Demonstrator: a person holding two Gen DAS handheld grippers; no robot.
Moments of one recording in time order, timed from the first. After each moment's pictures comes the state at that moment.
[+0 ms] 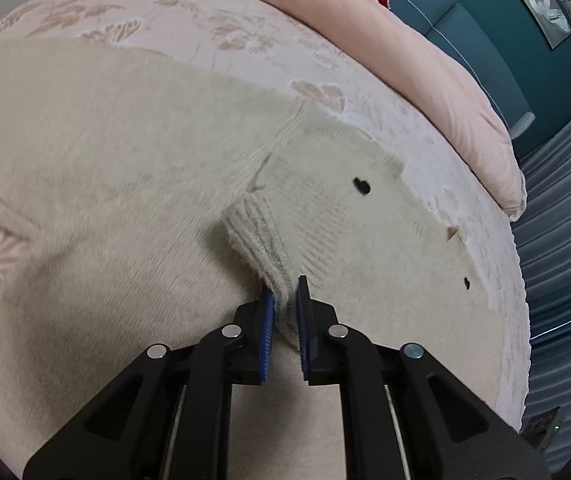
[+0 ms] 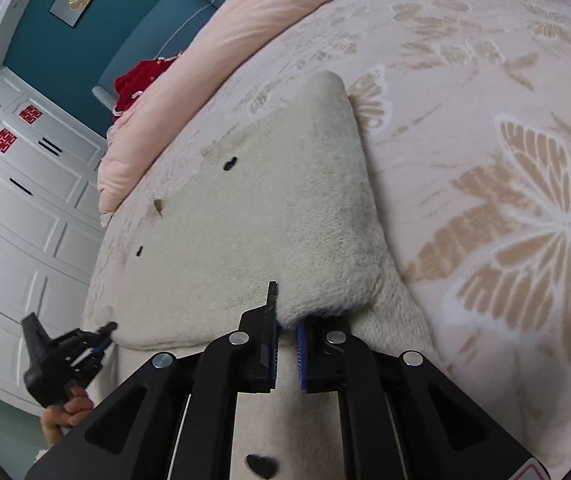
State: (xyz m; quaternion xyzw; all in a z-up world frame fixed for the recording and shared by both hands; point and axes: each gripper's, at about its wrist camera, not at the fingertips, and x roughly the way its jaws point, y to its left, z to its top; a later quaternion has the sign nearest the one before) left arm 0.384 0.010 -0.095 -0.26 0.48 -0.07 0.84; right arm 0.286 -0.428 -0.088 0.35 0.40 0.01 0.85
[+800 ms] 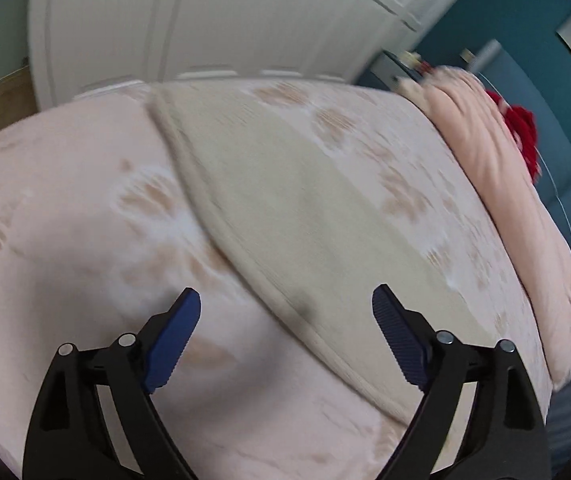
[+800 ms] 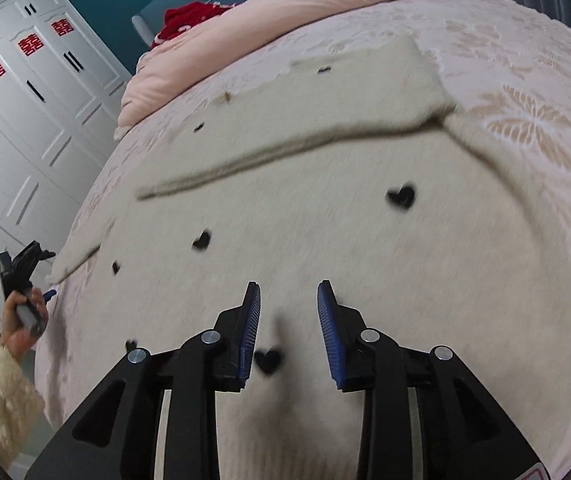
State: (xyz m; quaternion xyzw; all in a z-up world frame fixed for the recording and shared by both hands) left arm 0.332 0.356 -0.068 -0.36 0.37 0.23 0.82; right arm 0.167 -0.283 -0.077 0.23 0.46 0.03 0.86
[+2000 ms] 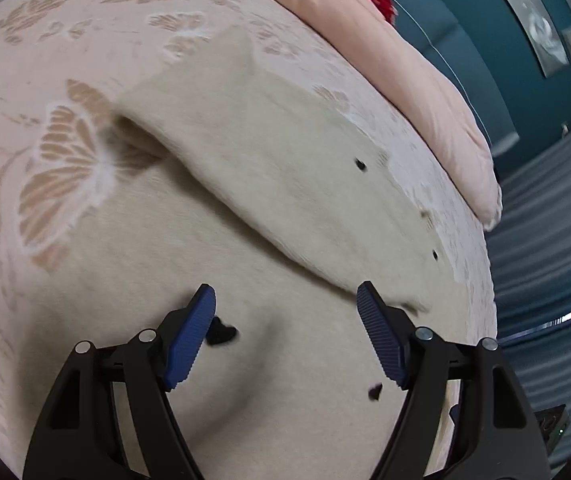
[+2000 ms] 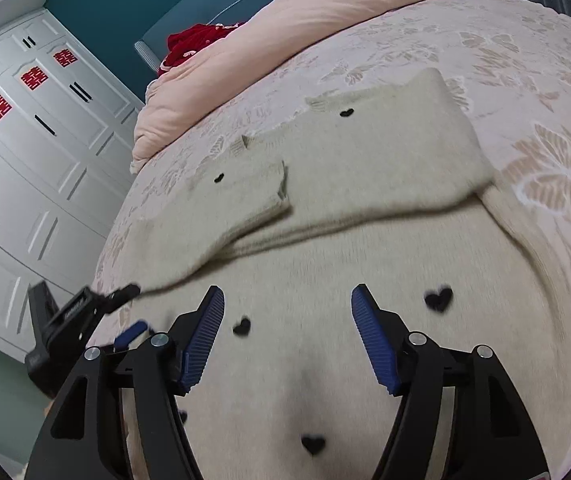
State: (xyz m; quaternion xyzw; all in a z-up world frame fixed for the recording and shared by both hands) left arm 0.305 0.082 -0.073 -0.33 0.47 -0.07 0.82; right arm 0.248 -0.307 -0.038 0.27 0.42 0.05 0.86
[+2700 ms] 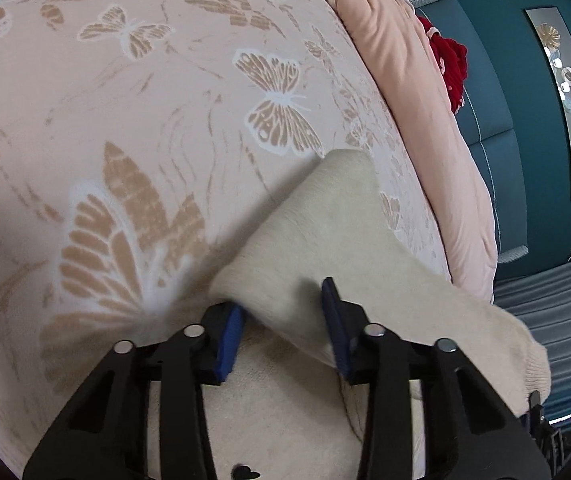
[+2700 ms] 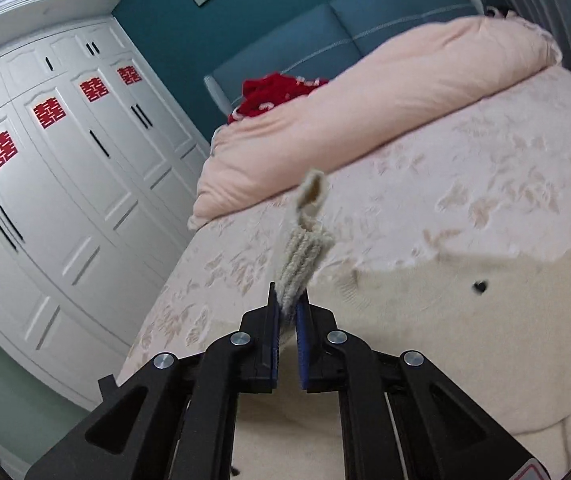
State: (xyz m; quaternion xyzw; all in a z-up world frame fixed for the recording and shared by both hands) left arm 0.371 0.153 -0.091 -0.46 0.44 0.00 0.77; right arm 0.365 -0.262 0.081 0.23 0.30 0.10 0.92
